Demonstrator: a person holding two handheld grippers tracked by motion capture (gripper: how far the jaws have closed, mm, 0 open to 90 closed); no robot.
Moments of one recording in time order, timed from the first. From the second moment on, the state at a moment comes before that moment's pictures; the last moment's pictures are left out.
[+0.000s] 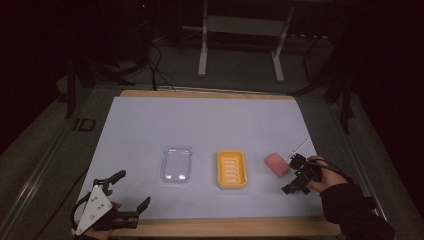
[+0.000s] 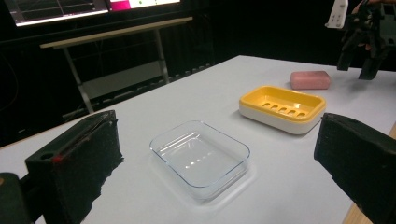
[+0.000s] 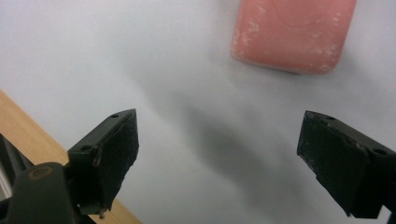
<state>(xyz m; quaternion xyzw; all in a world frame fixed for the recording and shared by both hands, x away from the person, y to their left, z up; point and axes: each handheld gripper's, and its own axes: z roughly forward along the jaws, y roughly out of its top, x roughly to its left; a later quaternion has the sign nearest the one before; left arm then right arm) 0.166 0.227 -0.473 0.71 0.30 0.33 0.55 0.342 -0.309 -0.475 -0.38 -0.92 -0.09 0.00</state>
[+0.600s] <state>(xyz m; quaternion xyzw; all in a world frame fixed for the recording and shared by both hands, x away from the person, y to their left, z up) 0.166 0.226 -0.474 0.71 0.30 0.32 0.55 0.357 -0.307 -0.468 -0.37 -0.91 -0.16 -0.02</state>
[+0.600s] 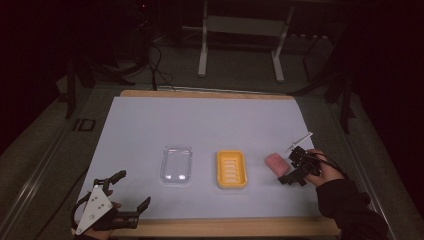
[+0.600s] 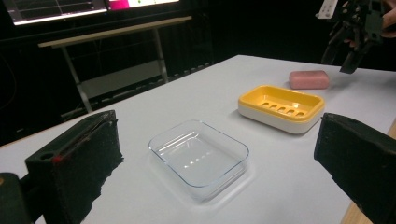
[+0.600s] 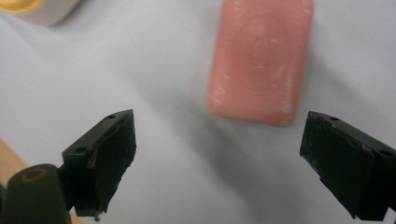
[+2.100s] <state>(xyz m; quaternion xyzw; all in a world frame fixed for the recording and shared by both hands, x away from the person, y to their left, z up) 0.166 0.227 -0.473 0.70 0.30 0.33 0.56 0.407 -0.285 -0.501 -0.38 -0.92 -0.12 -0.04</state>
